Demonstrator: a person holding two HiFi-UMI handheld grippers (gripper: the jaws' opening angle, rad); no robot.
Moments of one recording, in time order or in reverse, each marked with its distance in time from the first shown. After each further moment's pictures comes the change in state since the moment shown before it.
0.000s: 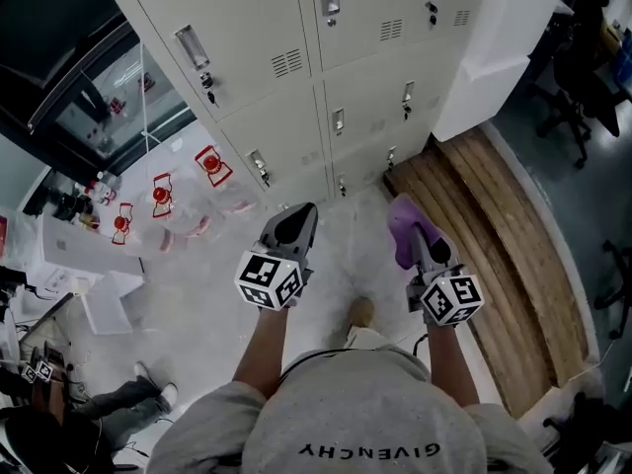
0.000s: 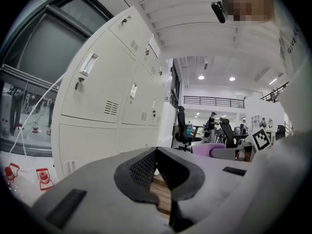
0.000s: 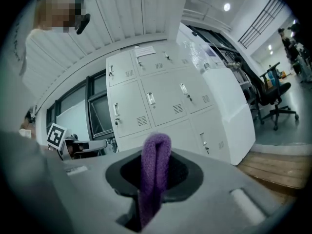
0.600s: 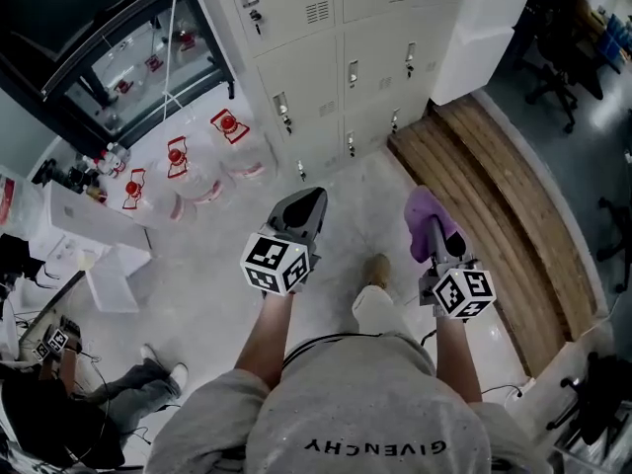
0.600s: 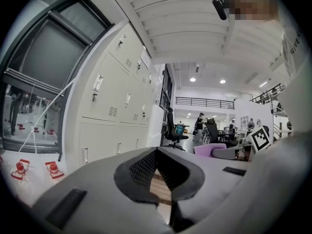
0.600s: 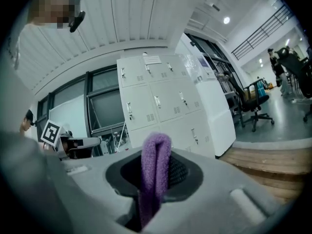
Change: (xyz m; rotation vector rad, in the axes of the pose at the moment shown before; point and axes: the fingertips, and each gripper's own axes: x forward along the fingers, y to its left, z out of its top) left arm -0.199 -0.055 -0.031 0.019 -0.002 -0.088; right arm -0.171 0.130 -0.063 -0.030 -0.019 -0.144
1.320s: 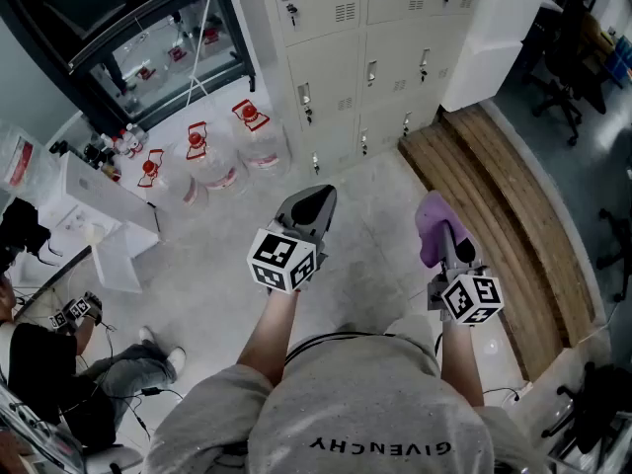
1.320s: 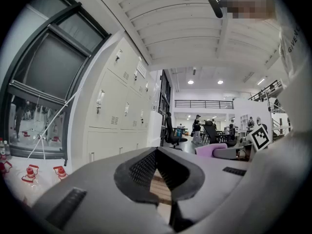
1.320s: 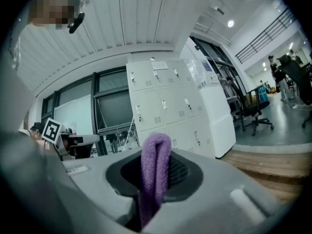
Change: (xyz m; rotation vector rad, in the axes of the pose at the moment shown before) left arm -0.092 -0.047 0.015 0.033 -0.037 0.009; right arm -0.086 0.051 0.004 -0.031 -0.004 0.017
